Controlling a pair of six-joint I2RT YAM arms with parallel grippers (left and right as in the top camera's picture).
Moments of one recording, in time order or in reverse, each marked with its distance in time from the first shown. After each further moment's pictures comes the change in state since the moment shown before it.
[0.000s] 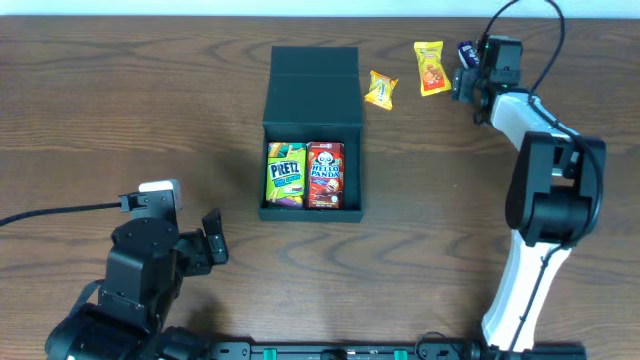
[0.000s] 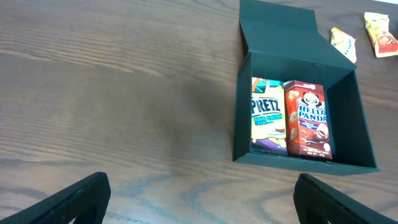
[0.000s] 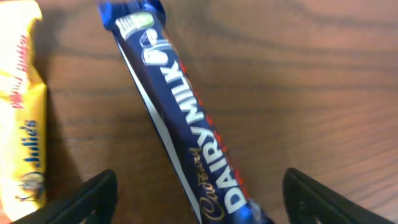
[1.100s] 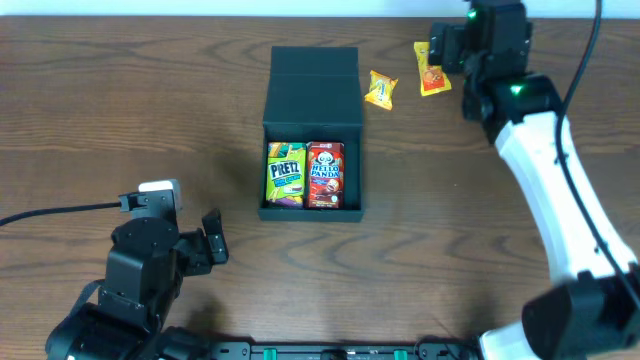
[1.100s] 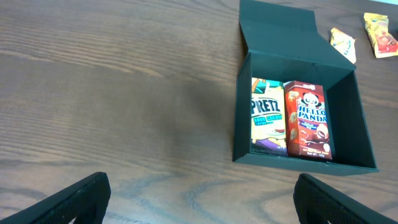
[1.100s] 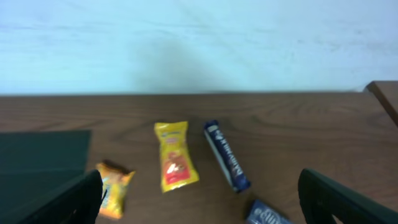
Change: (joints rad) left arm 0.000 0.000 0.000 0.000 0.000 0.000; right arm 0.240 -0.597 0.000 -0.330 0.164 0.055
